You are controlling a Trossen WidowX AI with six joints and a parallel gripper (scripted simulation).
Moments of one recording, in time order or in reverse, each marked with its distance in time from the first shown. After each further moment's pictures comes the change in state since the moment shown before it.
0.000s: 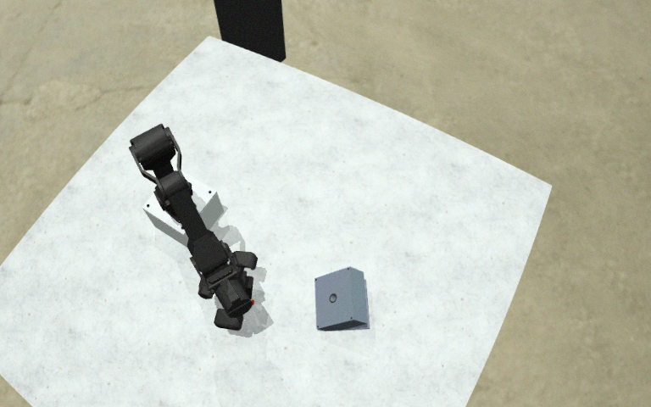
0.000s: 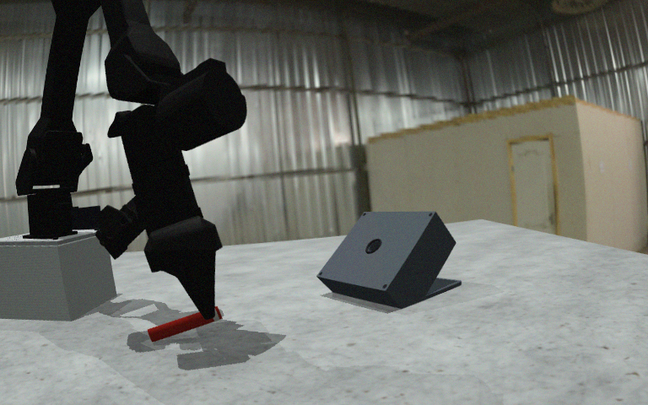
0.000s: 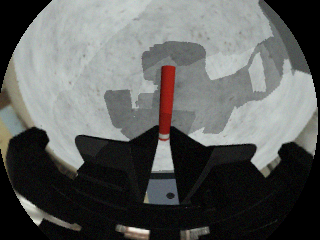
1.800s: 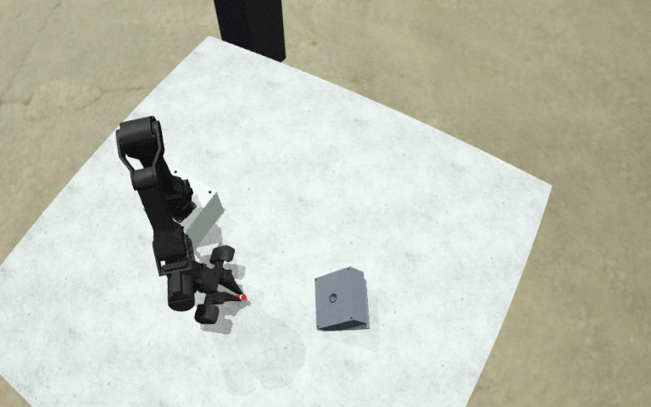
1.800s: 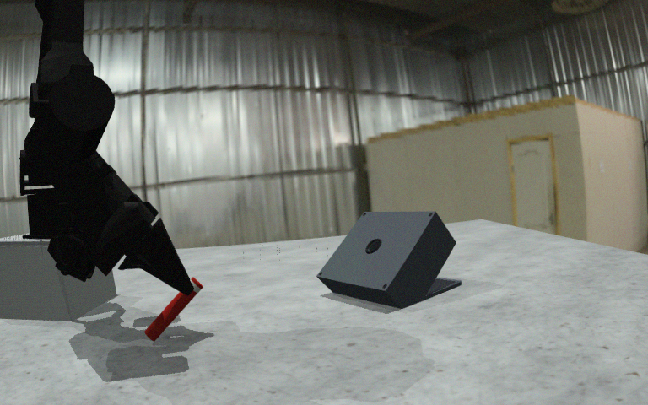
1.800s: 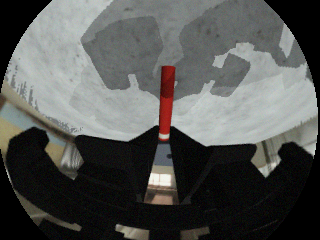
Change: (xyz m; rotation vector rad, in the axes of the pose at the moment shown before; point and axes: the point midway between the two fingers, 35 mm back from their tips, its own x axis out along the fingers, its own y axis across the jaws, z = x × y) arm -0.027 0.001 0.025 -0.003 0.464 0.000
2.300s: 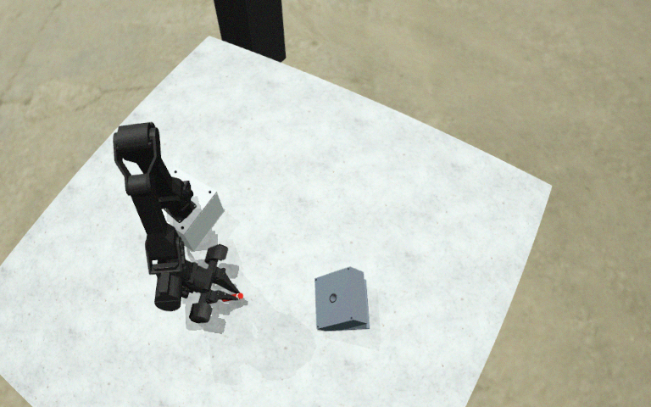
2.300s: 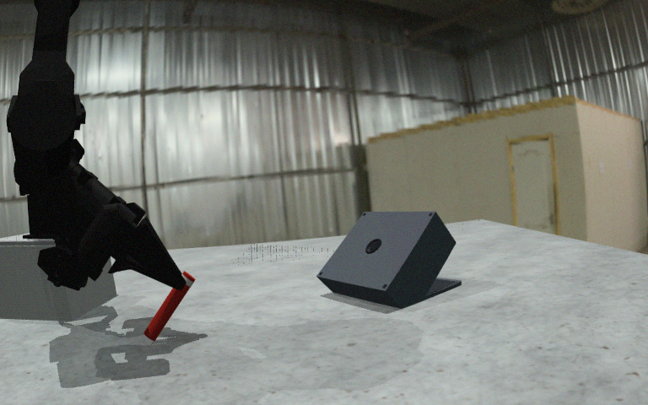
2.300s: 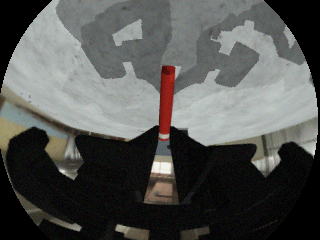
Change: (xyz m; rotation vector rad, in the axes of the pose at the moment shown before) arm -0.009 0.000 0.006 -0.001 0.128 -0.001
